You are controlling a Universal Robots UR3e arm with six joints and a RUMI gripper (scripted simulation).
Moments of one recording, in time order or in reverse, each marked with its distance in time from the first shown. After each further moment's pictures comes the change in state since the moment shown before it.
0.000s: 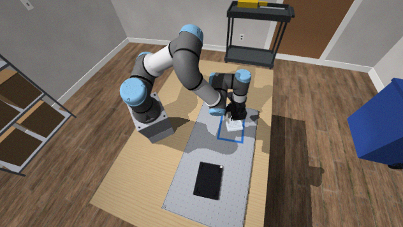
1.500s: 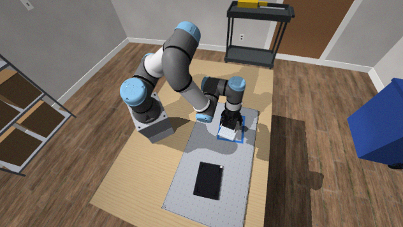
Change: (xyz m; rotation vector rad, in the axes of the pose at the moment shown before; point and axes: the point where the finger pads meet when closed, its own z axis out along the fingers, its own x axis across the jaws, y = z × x) arm -0.032 0.049 -0.009 0.000 -0.009 0.581
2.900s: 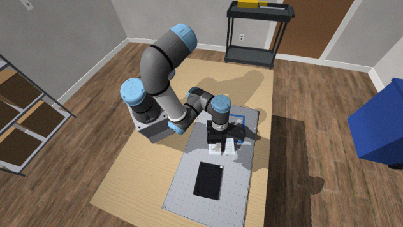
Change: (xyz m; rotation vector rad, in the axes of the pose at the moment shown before) arm 0.001 0.121 -0.004 0.006 0.005 1.141
